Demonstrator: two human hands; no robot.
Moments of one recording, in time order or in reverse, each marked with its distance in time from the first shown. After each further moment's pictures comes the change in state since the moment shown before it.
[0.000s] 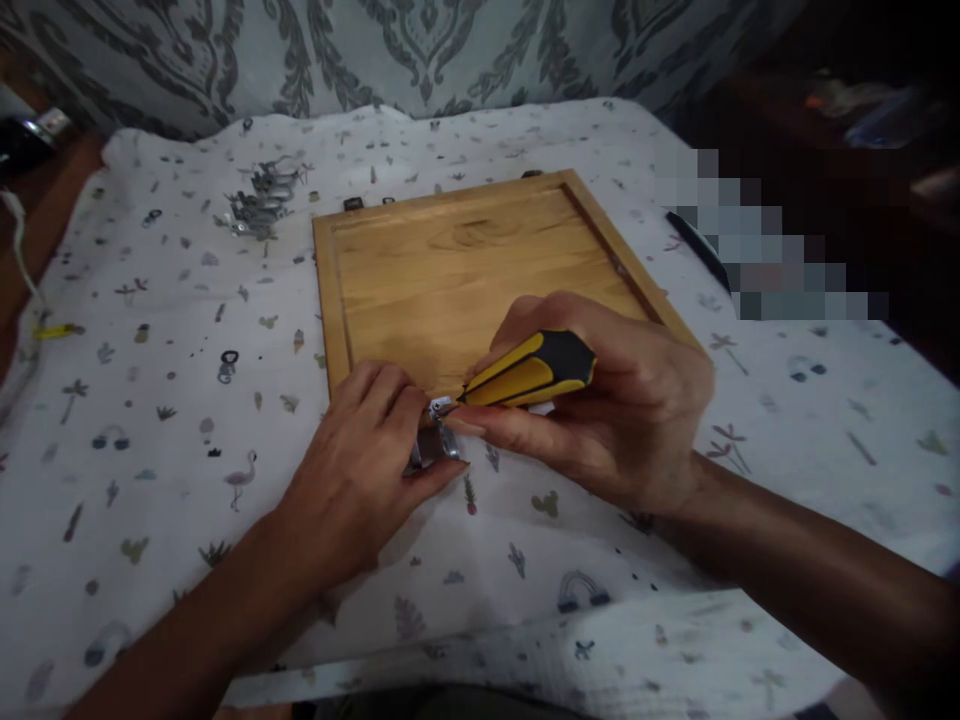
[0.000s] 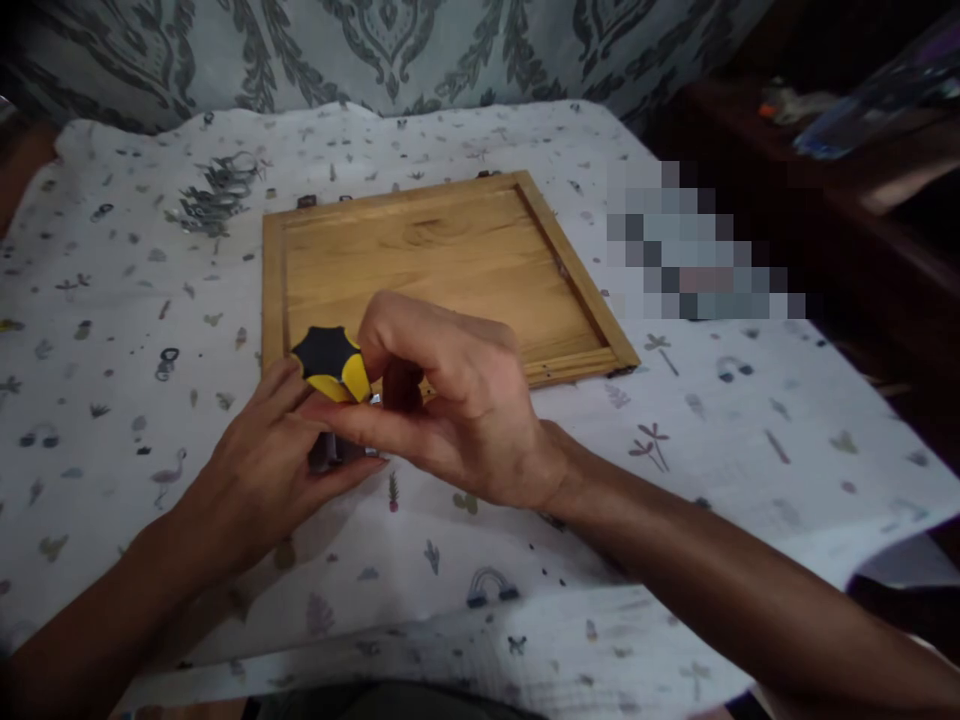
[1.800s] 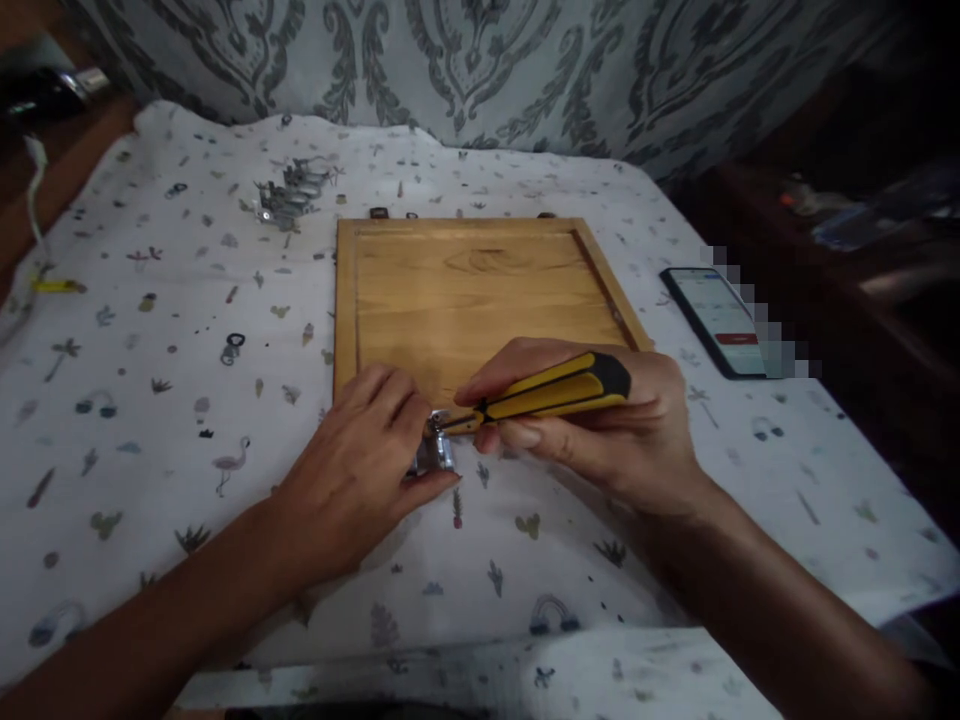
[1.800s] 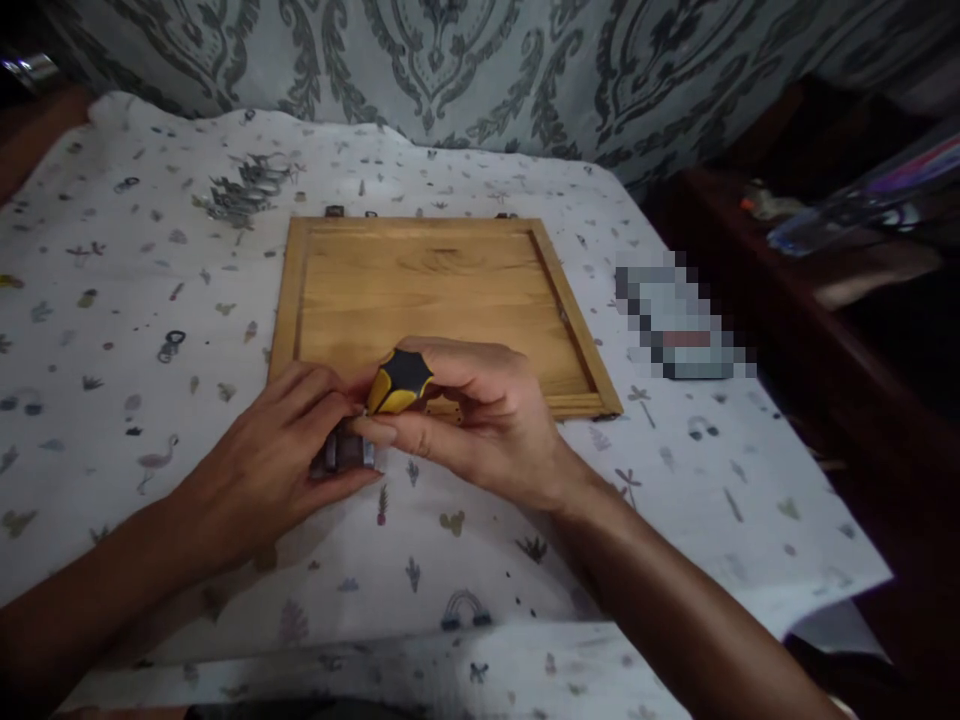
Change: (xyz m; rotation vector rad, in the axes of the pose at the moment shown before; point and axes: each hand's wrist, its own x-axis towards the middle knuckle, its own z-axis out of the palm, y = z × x) left_hand 0.000 0.000 0.001 -0.040 -0.004 0.013; right_hand 0.005 0.007 -0.013 0.450 -0.211 0.225
